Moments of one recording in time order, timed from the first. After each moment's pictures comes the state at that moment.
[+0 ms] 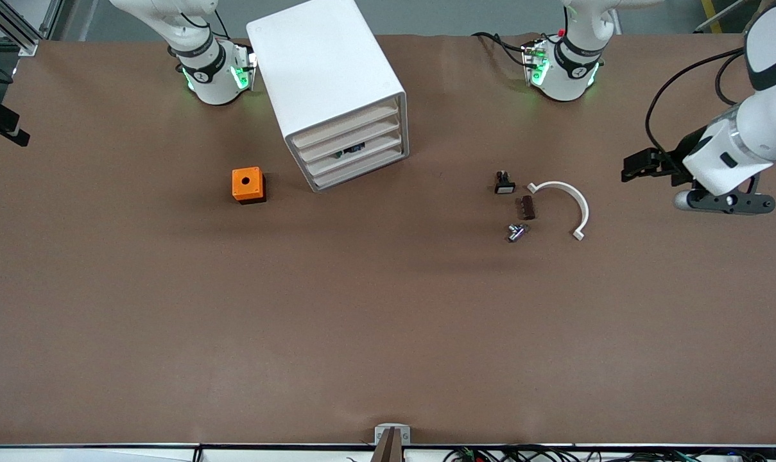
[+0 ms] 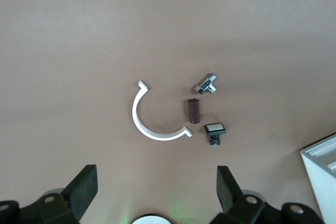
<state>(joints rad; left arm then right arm) 0.03 0.03 -0.10 -1.69 -0.08 1.56 0.01 -0.09 -0.08 -0.06 -1.56 0.01 1.46 -0.12</state>
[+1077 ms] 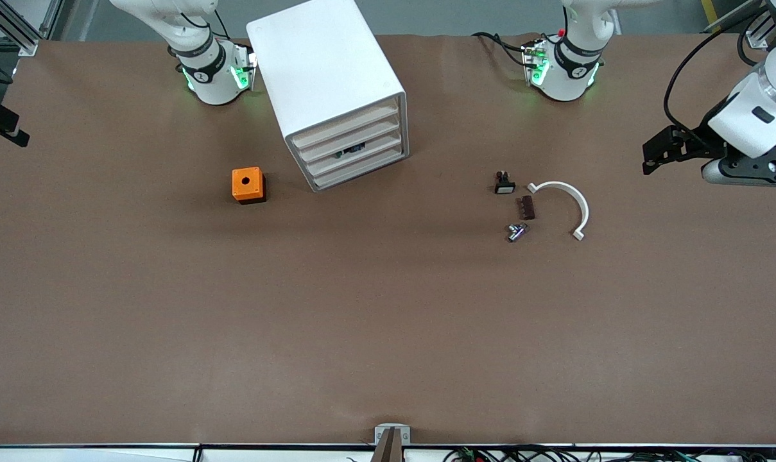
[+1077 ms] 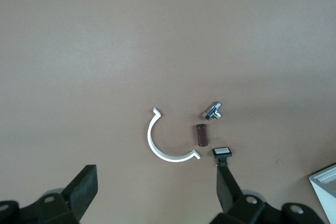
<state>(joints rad) 0.04 -0.01 -0.16 -1.59 -0.01 1.58 -0.04 -0.09 -0.08 -0.06 -1.56 0.01 1.46 -0.12</state>
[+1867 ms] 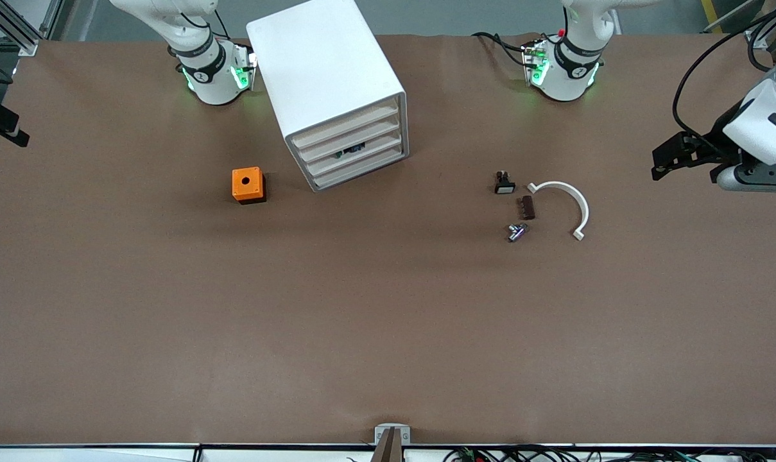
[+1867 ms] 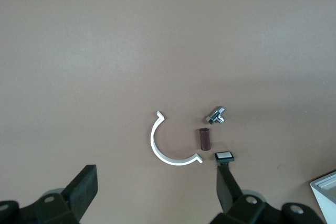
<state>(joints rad) 0.05 0.01 -0.15 -1.57 -0.01 1.58 -0.04 -0.09 -0.08 -0.06 -1.56 0.01 1.46 -0.12</state>
